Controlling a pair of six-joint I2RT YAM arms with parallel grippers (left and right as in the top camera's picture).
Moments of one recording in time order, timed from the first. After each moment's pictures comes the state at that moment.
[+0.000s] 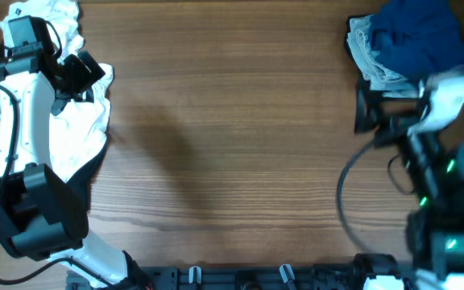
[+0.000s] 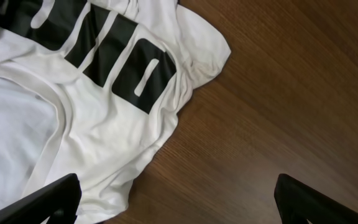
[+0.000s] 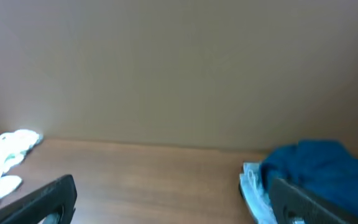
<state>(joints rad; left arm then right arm) 0.27 1.83 1.57 -0.88 0.05 -0.43 -0.04 0.66 0.77 -0.17 -0.24 0.06</state>
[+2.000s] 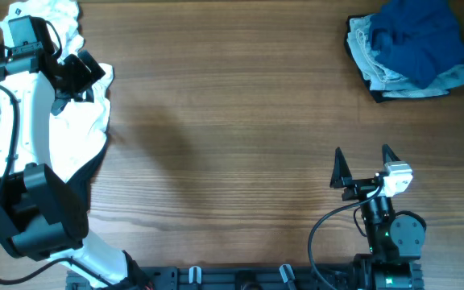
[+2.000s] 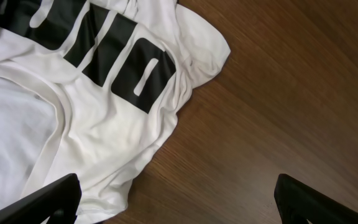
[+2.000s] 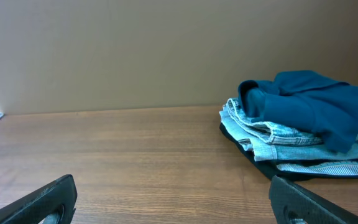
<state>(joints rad) 0.27 1.83 1.57 -0.88 0.05 -0.43 -0.03 0.02 0.01 0.01 -0.12 0.09</state>
